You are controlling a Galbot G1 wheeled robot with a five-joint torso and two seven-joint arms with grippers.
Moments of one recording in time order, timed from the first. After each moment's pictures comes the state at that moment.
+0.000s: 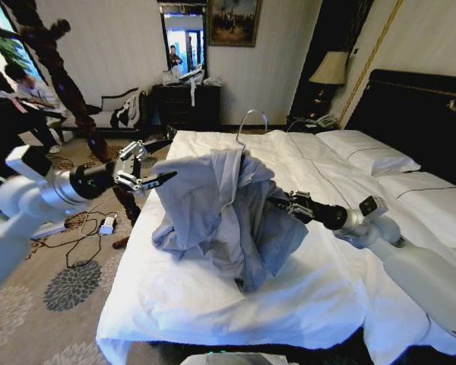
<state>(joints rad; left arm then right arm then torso) 0.70 -0.32 -0.42 -1.95 -1.33 0.10 1.00 -0.92 0.52 0.32 1.85 1.16 0.13 -1.05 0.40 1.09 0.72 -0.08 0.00</state>
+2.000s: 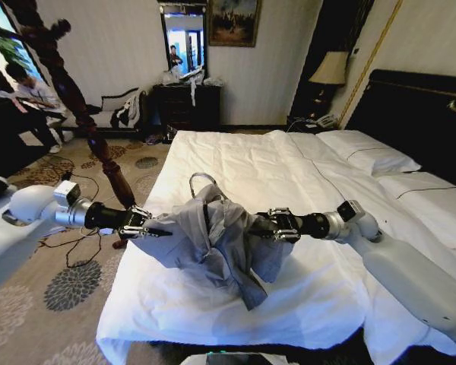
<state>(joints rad) 0.74 -0.33 -0.30 -1.83 -0.98 0.16 1.31 -0.80 0.57 0.20 1.88 1.15 0.06 -1.23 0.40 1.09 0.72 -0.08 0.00</state>
